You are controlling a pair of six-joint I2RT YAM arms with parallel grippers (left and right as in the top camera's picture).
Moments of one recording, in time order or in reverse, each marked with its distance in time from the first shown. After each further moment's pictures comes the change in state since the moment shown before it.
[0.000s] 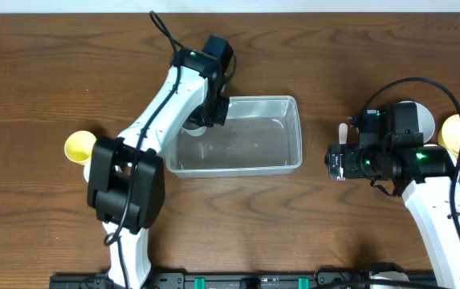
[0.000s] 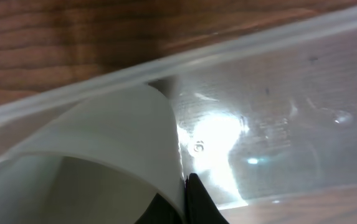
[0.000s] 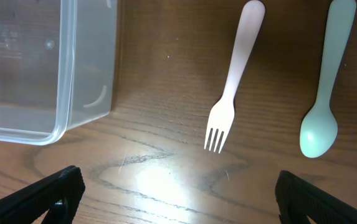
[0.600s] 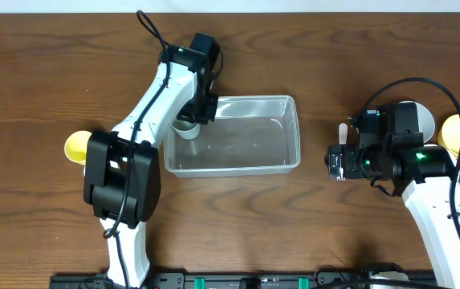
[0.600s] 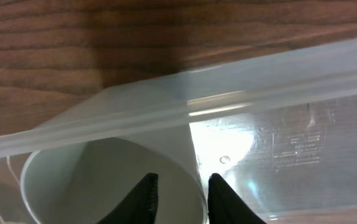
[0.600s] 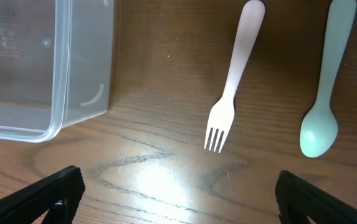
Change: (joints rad) left arm 0.059 0.015 0.000 0.006 -0.011 0.007; right arm 0.000 0.000 0.000 -0.001 0.000 0.000
